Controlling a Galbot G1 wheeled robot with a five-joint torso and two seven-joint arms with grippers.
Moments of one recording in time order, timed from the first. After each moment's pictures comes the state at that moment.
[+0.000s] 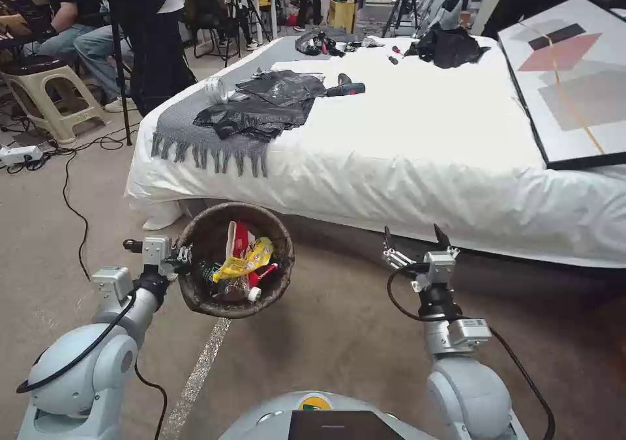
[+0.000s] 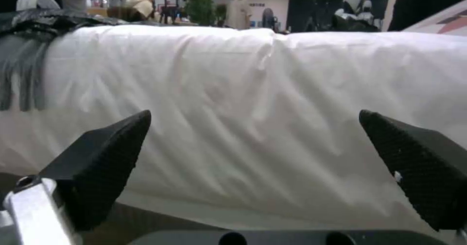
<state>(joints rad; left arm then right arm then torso) 1.55 -1.34 -0.86 -2.41 -0.34 0.70 0.13 -1.69 1.37 0.49 2.29 0.07 0.07 0.15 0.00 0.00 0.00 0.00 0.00</state>
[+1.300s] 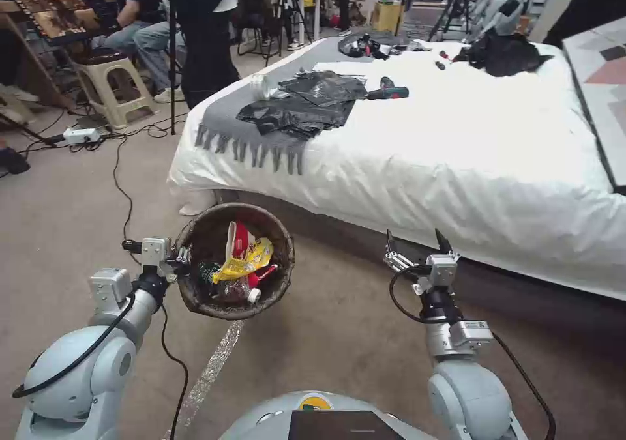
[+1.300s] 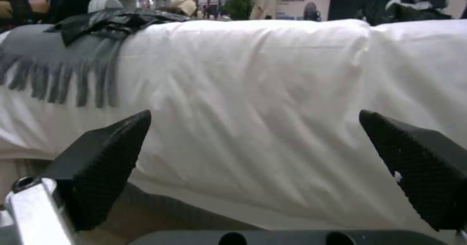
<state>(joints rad) 1.56 -1.35 -0.87 -2.43 -0.33 0.70 0.14 -1.69 1.36 0.48 2.28 0.09 0.08 0.17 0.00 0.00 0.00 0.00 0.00</state>
